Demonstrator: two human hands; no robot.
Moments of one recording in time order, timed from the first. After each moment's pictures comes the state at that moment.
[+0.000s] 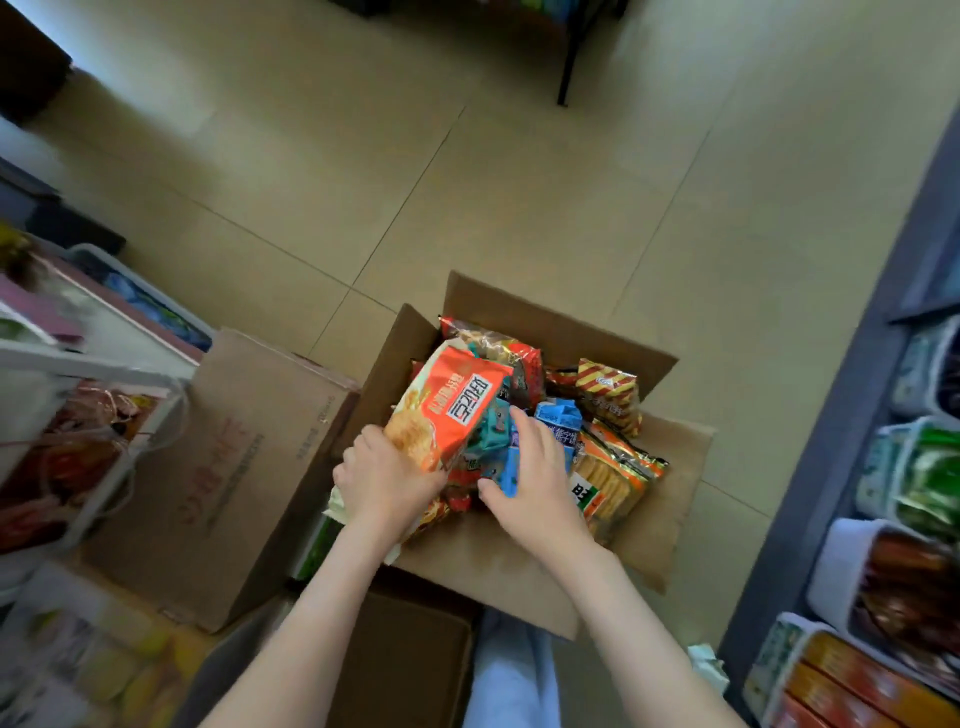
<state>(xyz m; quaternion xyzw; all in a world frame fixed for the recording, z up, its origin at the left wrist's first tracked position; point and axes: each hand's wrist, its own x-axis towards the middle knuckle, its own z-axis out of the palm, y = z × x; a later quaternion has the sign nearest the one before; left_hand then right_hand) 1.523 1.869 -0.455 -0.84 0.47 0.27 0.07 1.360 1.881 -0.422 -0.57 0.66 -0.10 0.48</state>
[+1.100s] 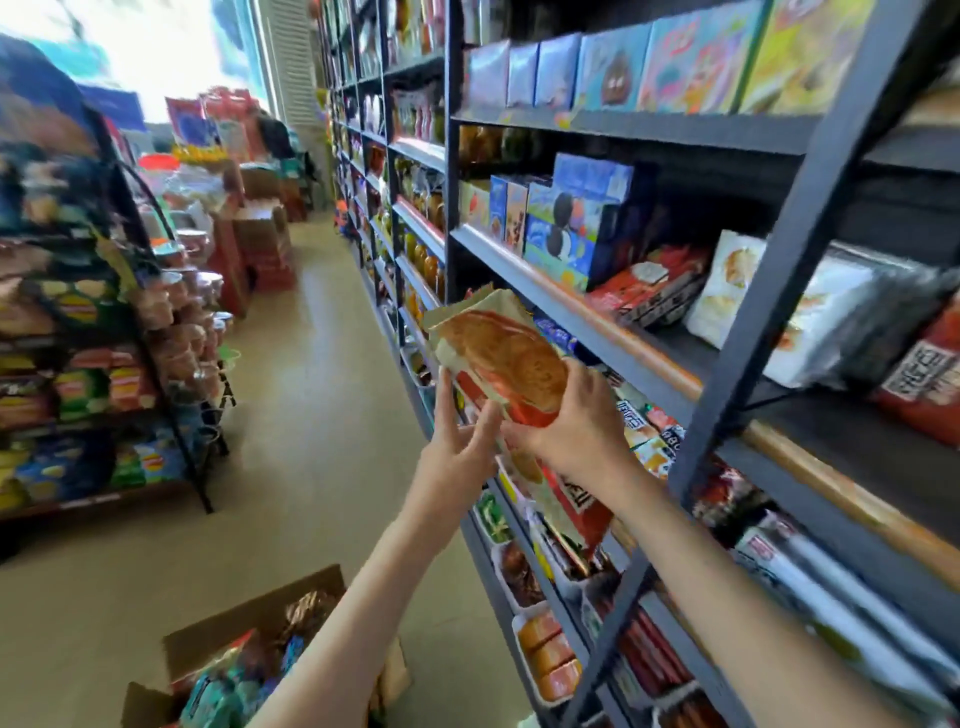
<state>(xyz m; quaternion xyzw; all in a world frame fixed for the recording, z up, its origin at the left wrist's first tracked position) 1.269 2.191 0.084 -0.21 0.68 0.65 -0.28 1.172 2.287 0.124 -0.34 0.88 -0.32 -0.02</state>
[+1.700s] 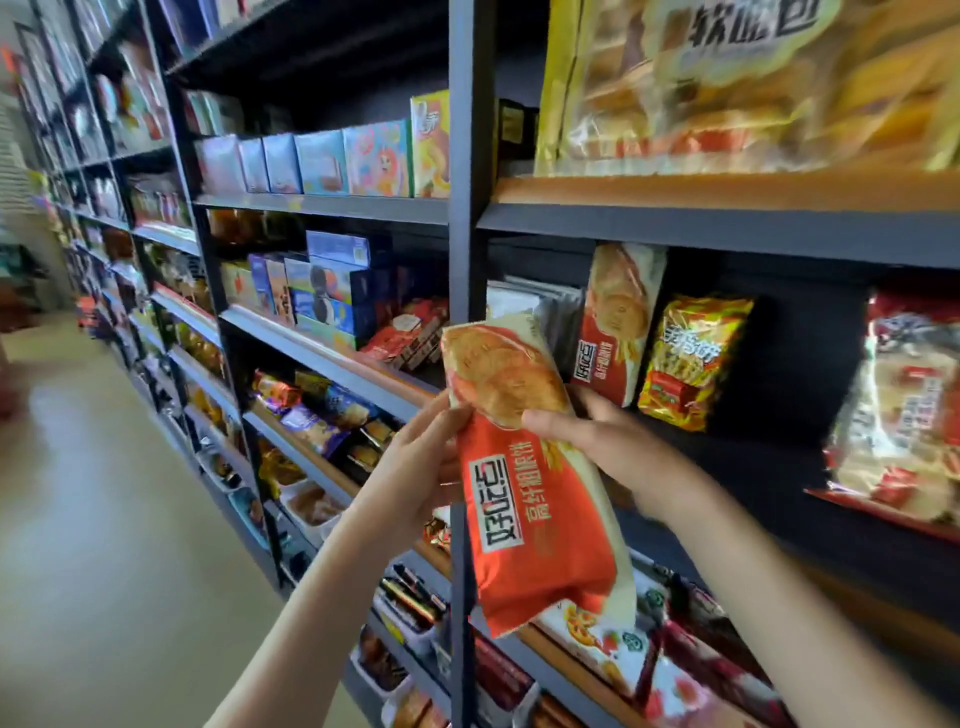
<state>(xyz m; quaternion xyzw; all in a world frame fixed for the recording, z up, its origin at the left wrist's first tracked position) 1.197 2.325 0.139 0.03 0.62 0.78 -0.05 1.177 2.512 0.192 -0.18 0.79 -0.58 0.10</state>
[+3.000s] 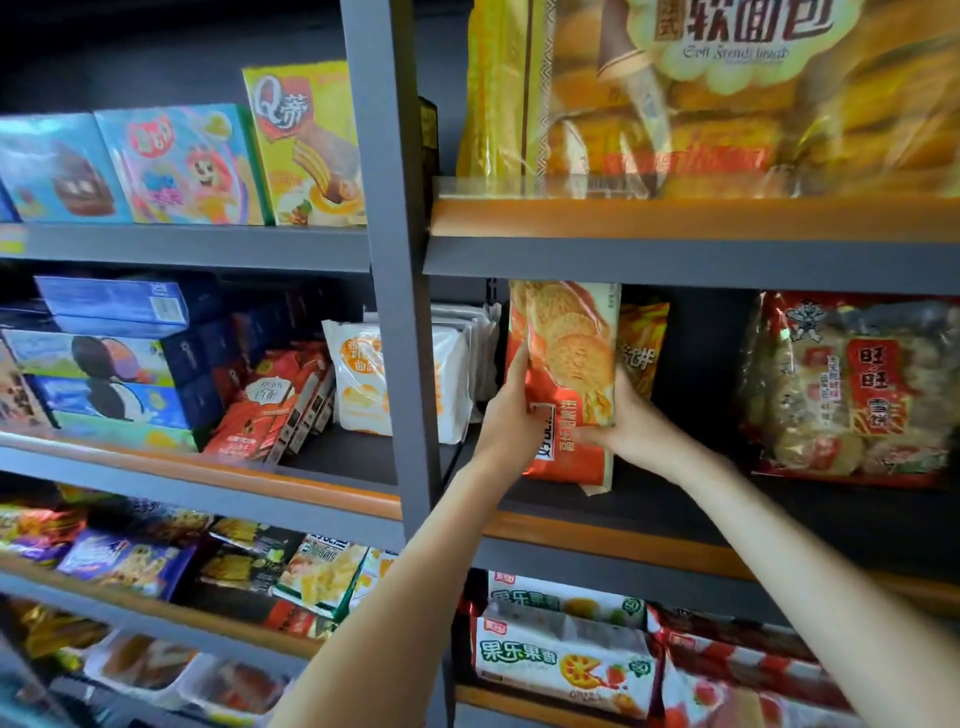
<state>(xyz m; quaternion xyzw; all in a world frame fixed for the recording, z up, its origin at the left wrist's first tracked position) 1.002 2.394 0.160 0.26 0.77 0.58 -0.05 1.052 2.541 0.176 0.00 0.88 -0.46 -0.10</state>
